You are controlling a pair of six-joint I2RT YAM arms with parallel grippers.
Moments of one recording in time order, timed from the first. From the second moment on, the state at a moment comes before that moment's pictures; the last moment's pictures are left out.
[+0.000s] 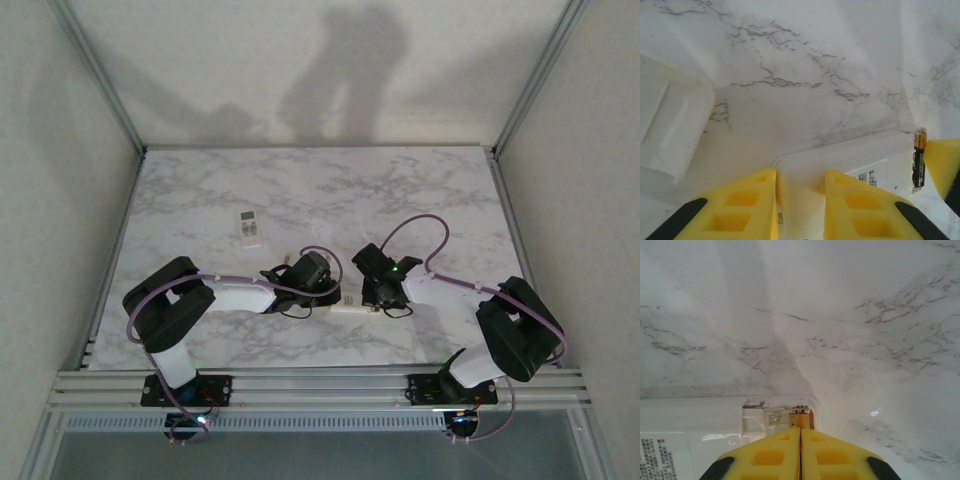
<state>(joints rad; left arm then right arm) -0.89 1.74 0.81 0.05 0.09 -0.92 0.76 1.47 0.76 -0.62 0.15 0.83</state>
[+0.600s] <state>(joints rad) -0.88 1.58 0.83 -0.14 -0.04 -0.86 0.76 1.28 0.91 -0.81 0.20 0.79</state>
